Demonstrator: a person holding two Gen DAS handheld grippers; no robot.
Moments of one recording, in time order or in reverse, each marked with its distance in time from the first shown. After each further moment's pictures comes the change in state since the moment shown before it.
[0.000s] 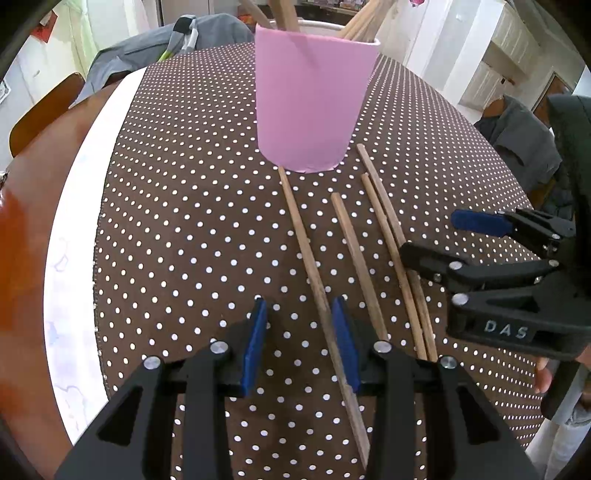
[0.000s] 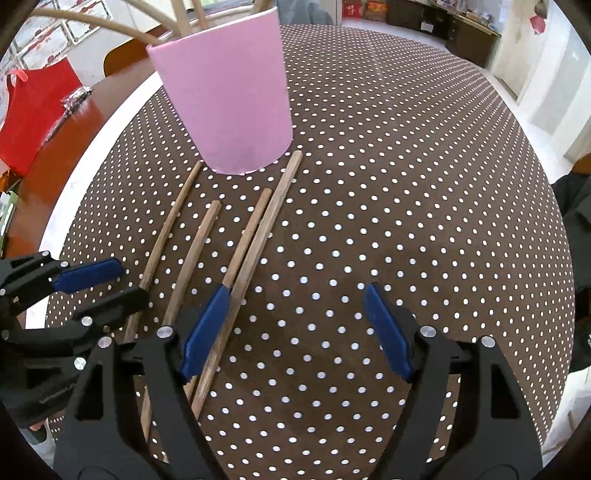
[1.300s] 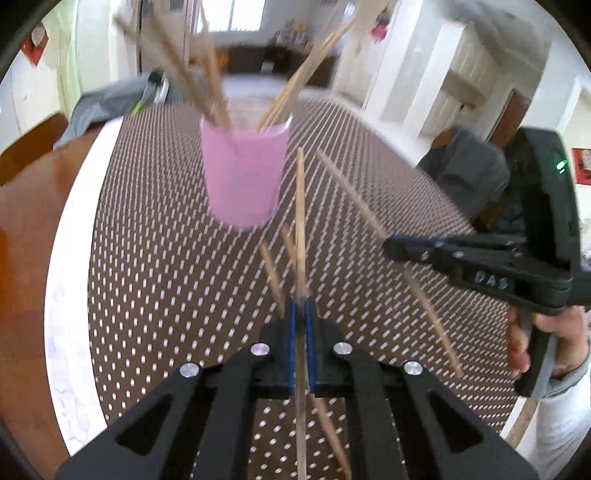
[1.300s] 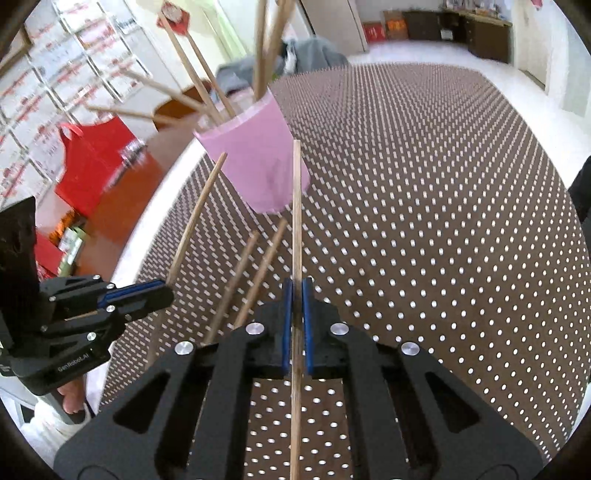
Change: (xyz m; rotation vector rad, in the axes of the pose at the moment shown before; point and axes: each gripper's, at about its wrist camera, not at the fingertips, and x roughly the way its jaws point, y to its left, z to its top) left arm -0.068 -0.037 -0.013 0.058 -0.226 -0.133; right arm -0.074 -0.088 -0.039 0.082 -0.182 0.303
